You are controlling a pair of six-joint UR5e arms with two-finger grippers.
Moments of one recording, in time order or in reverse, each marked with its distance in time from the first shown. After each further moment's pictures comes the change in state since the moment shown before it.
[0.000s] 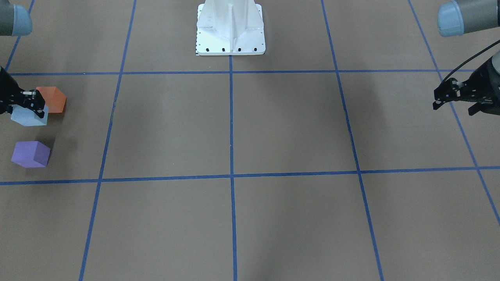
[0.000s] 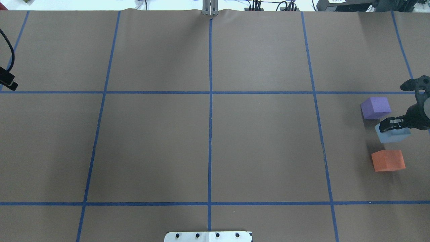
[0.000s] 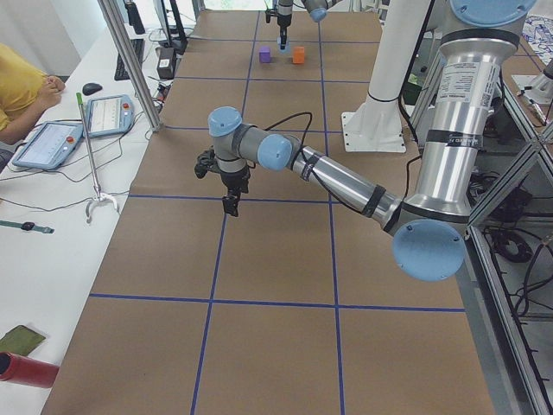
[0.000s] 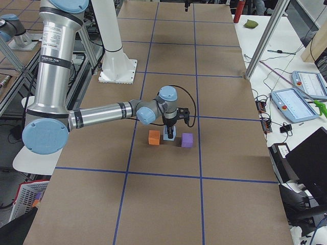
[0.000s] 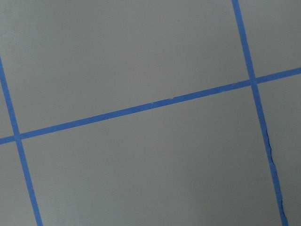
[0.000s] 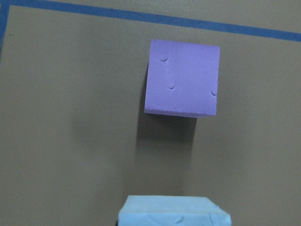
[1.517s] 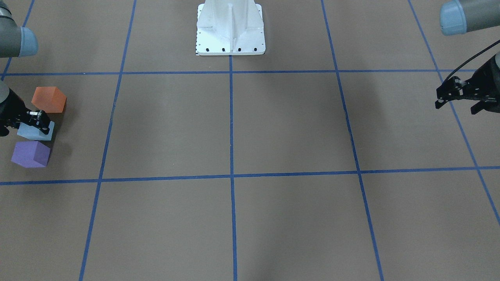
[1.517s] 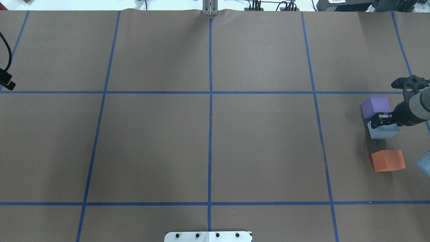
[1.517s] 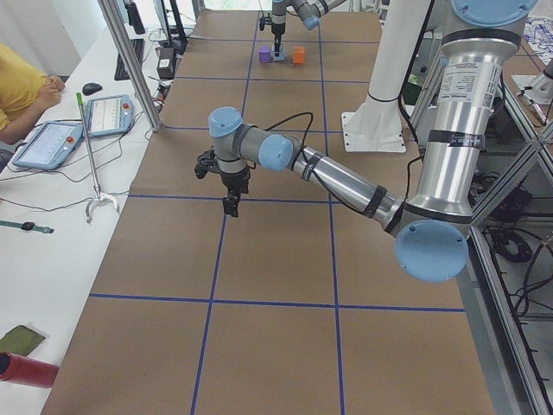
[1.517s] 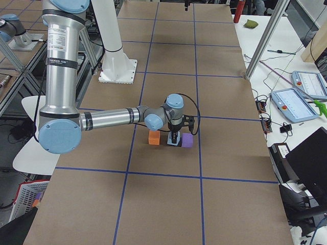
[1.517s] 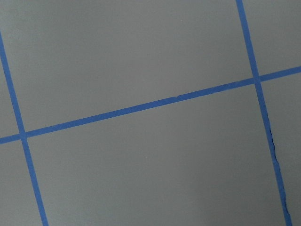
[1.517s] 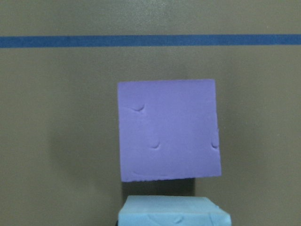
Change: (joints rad) left arm -0.006 0.004 -0.005 0.002 0.000 0.004; right arm -0.016 0.073 -0.146 0.065 0.003 0.104
